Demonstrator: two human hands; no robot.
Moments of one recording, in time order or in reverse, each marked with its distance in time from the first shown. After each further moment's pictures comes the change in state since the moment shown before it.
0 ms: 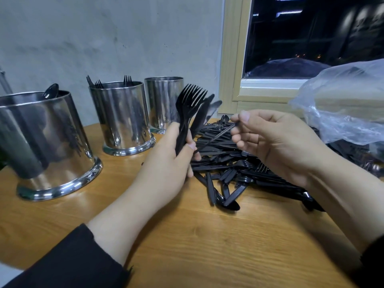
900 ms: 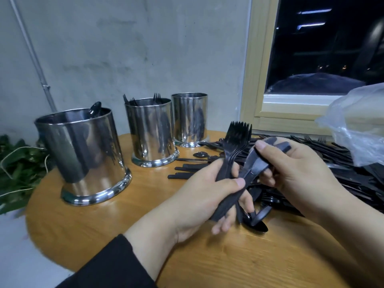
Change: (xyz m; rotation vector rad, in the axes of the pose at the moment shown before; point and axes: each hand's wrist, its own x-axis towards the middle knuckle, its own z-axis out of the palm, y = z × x) left_hand -0.013 0.012 -0.002 -0.511 -0.485 -0.242; right_hand -0.006 0.018 0.018 -0.265 0.008 -0.128
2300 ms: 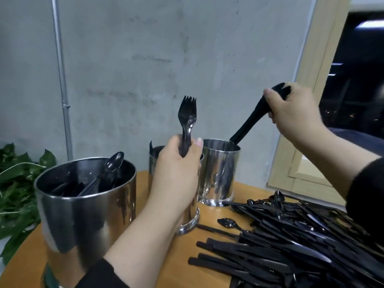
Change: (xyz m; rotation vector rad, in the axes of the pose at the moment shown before) left_hand 0.068 0.076 -0.147 0.142 0.870 0.384; right_hand 0.271 -0.081 0.043 -0.605 0.317 -0.388
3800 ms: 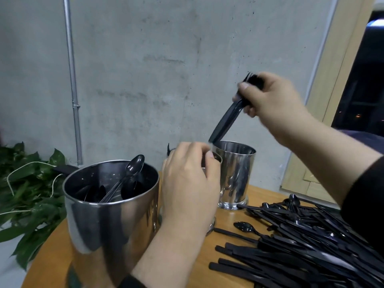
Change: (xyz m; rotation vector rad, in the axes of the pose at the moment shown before) left_hand -0.005 -0.011 -0.015 0.634 0.253 0.441; right_hand 0.002 -0.054 0.057 0.312 -0.195 -0.022
